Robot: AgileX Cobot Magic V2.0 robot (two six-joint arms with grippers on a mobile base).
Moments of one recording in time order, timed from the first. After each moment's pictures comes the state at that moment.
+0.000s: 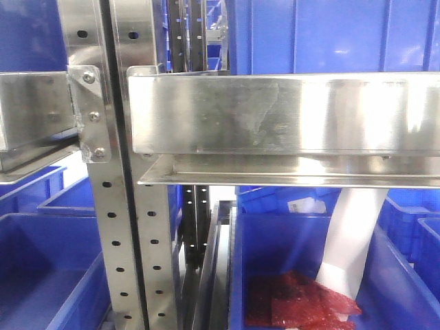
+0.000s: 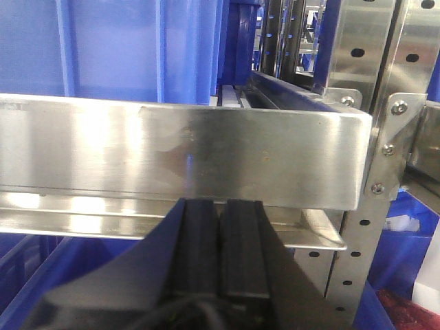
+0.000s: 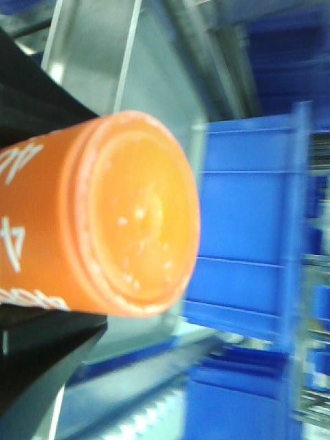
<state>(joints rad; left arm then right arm) -0.08 -0.01 0.03 -0.07 0.06 0.03 0.17 0.13 -0.52 -0.06 0.55 0.07</state>
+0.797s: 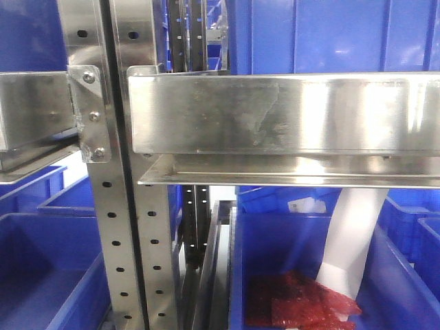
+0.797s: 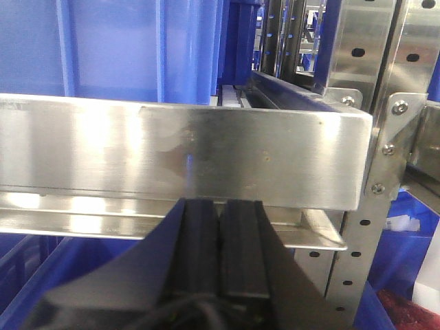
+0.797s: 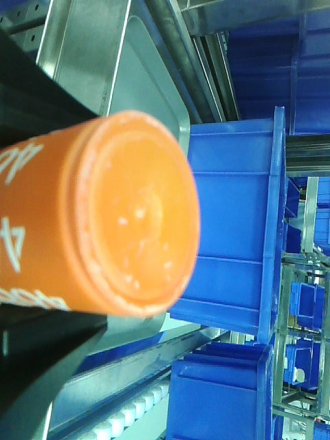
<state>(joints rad) -0.08 -0.01 0.03 -0.07 0.06 0.03 0.17 0.09 -0.52 -0.06 0.56 0.07</state>
